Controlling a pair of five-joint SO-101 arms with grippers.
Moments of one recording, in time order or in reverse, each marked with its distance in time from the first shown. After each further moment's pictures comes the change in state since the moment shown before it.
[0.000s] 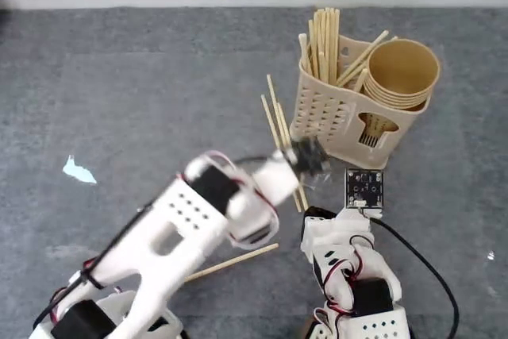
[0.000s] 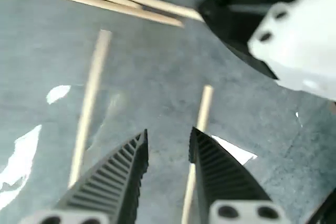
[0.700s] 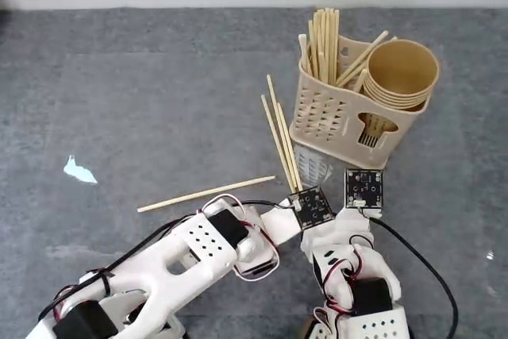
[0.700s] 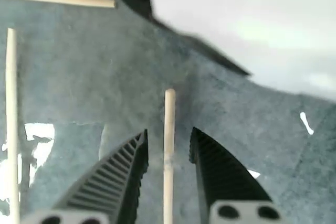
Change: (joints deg) left arm 5.4 0.0 20.3 -21.5 0.1; right arm 0.0 0.0 0.0 0.0 0.0
